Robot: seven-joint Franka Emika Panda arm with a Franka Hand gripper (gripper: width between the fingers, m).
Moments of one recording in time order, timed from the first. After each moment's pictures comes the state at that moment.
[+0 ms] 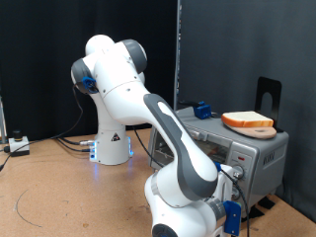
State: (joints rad) arm -0.41 1.02 0.47 -1.50 0.79 1.56 -0.10
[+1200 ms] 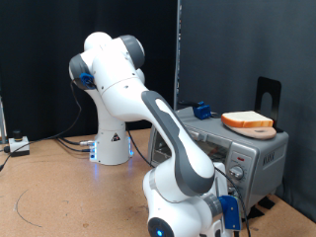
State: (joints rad) arm -0.45 0.96 0.50 -1.62 0.83 1.66 -0.45
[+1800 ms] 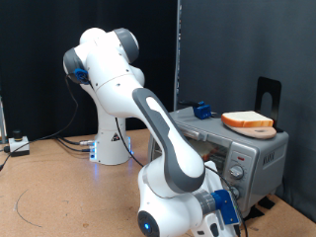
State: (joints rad) arm -0.50 0.94 0.53 -1.71 0.91 1.73 -0.68
